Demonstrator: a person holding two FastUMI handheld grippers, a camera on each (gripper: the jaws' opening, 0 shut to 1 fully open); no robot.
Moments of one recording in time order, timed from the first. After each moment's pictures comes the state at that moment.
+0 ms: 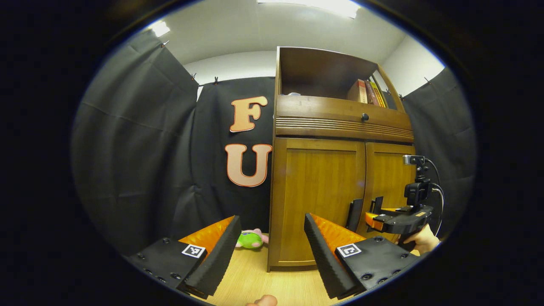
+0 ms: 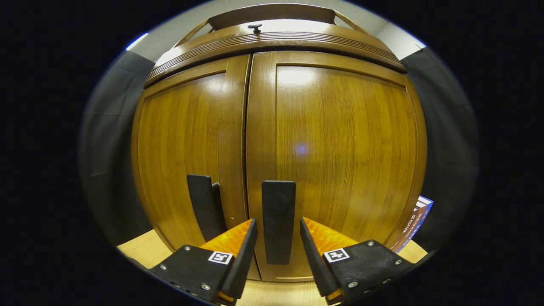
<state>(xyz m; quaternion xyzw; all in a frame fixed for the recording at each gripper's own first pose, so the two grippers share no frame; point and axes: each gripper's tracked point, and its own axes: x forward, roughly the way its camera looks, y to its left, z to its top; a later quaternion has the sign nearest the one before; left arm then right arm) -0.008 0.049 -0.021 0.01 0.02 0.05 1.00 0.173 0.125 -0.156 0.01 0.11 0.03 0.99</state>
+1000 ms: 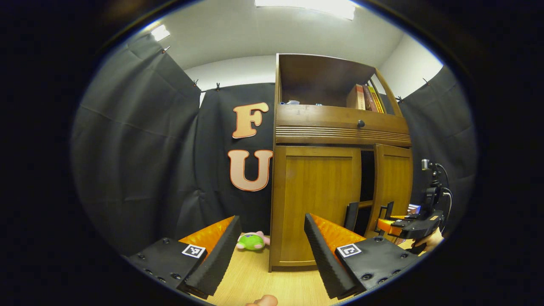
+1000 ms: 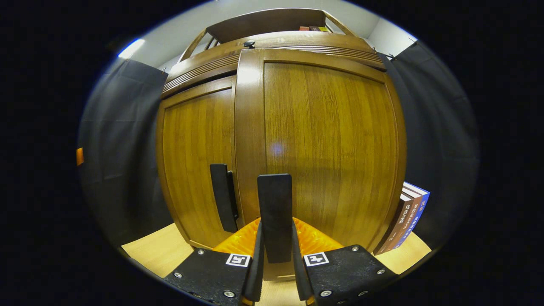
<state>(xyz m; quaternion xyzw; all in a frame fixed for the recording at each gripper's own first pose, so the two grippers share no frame) -0.034 0.037 -0.005 0.02 0.01 0.06 1.00 0.103 0.110 -0.145 0.03 0.11 0.08 0.99</state>
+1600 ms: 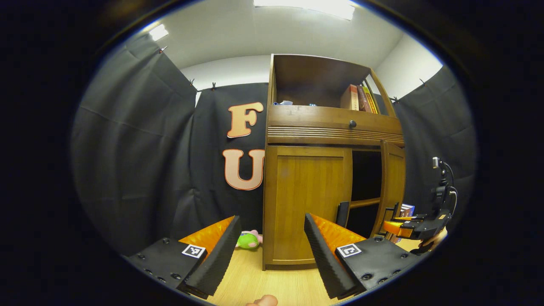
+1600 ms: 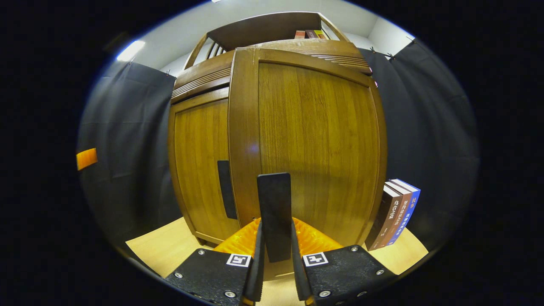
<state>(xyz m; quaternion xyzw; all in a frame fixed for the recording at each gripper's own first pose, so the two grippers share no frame) -0.041 0.022 -0.005 0.01 0.01 0.05 1.00 0.056 0.085 -0.136 0.03 0.11 0.09 0.99</state>
